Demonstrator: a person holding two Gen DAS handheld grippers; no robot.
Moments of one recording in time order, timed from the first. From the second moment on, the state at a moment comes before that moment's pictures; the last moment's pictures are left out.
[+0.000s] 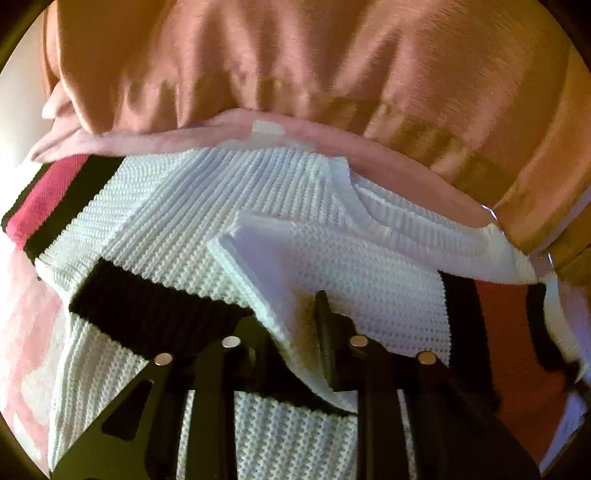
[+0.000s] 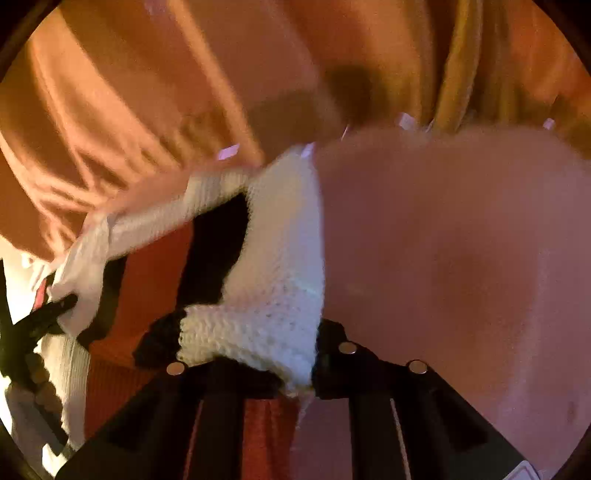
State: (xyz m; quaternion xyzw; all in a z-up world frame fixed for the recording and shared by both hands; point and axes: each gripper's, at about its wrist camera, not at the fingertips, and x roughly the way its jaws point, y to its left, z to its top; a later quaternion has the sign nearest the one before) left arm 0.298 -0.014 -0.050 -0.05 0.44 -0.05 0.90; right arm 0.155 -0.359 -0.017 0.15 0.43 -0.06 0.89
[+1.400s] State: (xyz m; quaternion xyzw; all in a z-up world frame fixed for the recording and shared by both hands) left arm 0.081 0.098 -0.044 -0.03 0.56 -0.11 0.82; right arm -0.108 -0.283 -0.007 0.14 0.55 -0.01 0.82
